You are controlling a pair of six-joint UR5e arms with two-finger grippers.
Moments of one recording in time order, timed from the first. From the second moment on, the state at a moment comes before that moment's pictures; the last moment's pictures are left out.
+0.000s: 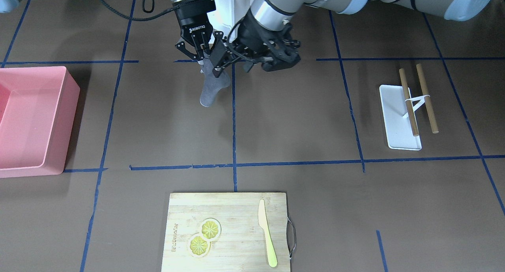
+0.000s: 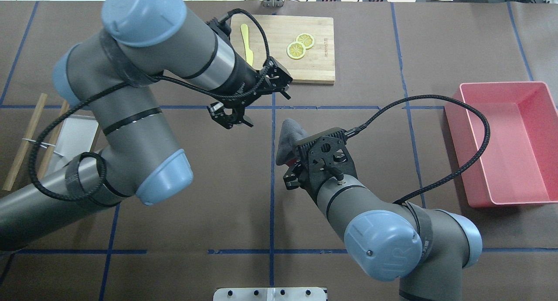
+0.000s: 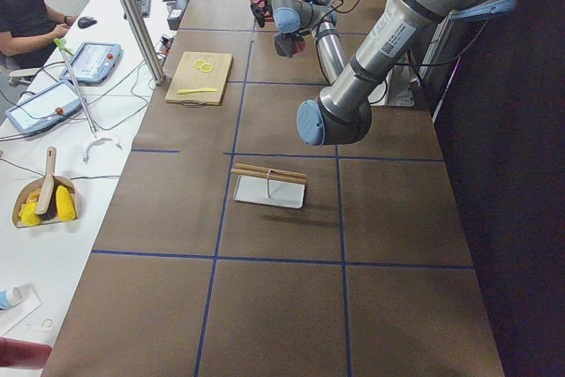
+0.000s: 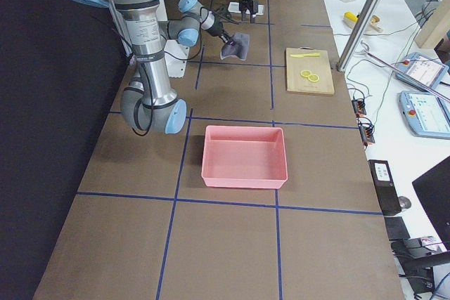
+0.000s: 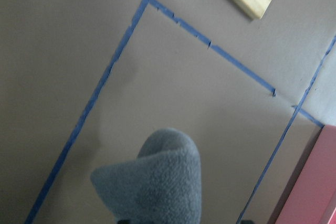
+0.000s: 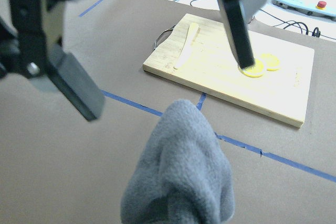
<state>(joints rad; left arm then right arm) -0.70 -2.33 -1.81 -1.77 -2.12 -1.79 0.22 -1.16 2.08 -1.40 1.12 1.02</state>
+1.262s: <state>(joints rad) -0.98 -2.01 -1.92 -1.76 -2.12 -1.32 0.67 -1.45 1.95 -1.41 2.01 1.09</state>
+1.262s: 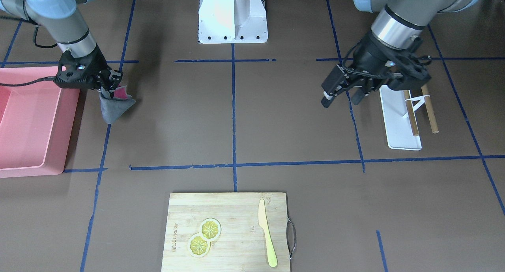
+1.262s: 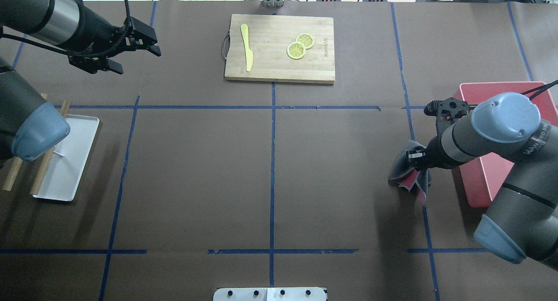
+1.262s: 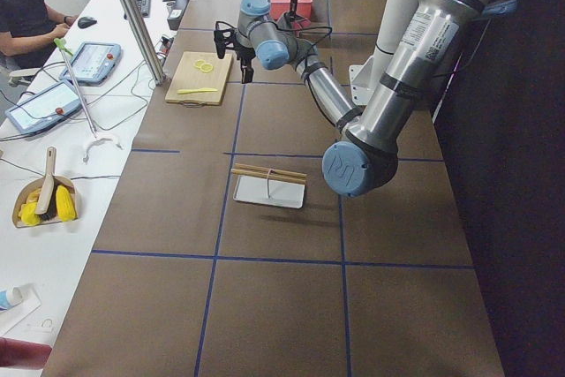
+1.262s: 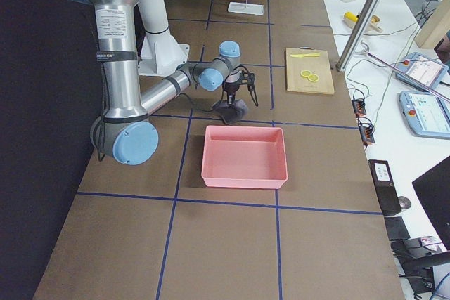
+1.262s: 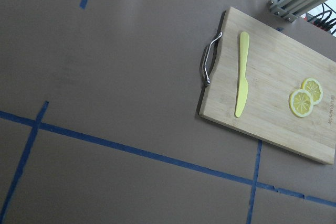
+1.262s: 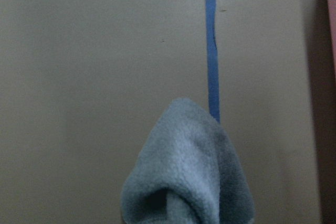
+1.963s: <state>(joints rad) -1.06 -1.94 -1.92 -1.76 -2.13 -1.15 0.54 -0.91 1.64 -1.56 2.13 1.33</state>
